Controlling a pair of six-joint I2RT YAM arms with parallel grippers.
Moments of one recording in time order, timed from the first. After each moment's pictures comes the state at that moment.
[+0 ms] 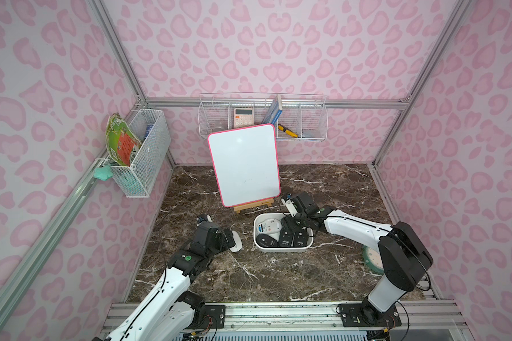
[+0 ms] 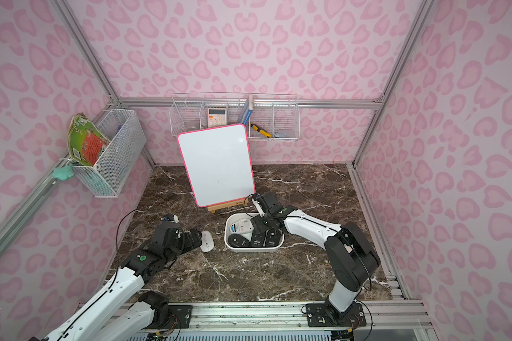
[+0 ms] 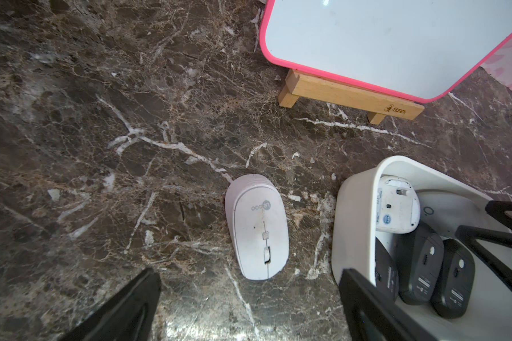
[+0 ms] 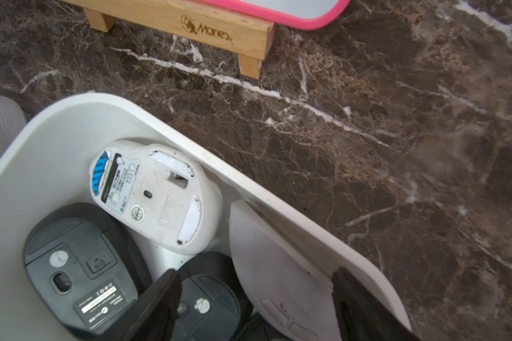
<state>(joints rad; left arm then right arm) -0.36 0.81 0.55 -0.54 -0.14 -0.65 0.71 1.69 1.10 -0.36 0.03 0.09</state>
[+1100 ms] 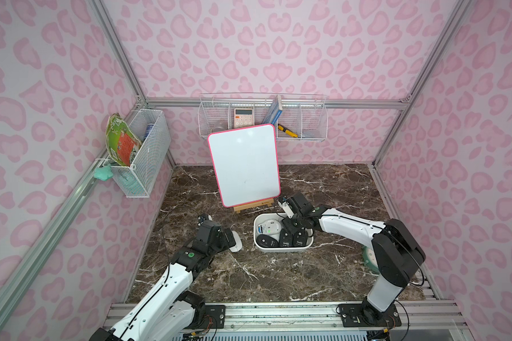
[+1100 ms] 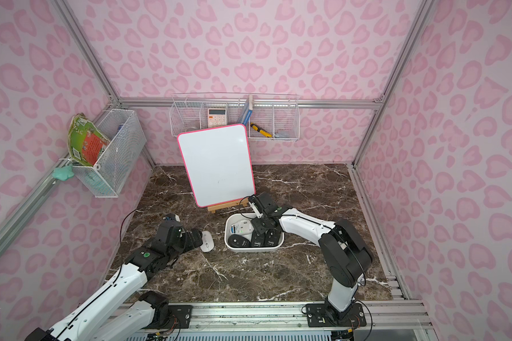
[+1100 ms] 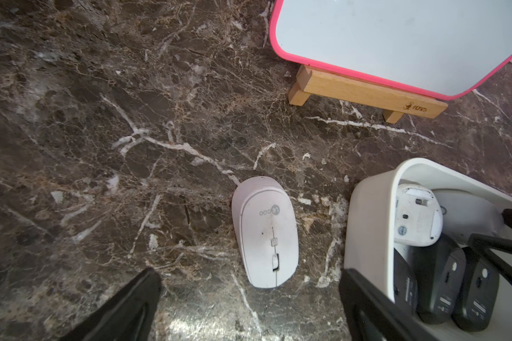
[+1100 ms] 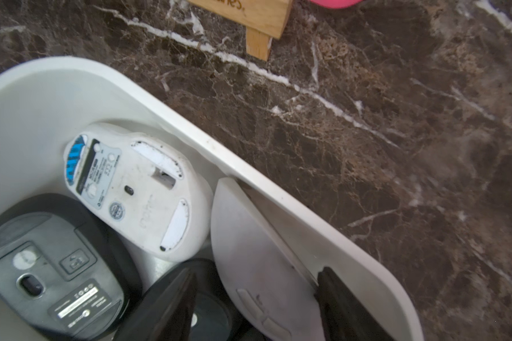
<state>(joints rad) -0.36 0.86 0.55 -0.52 -0.17 -0.65 0.74 1.73 1.14 -0.42 0.07 0.04</state>
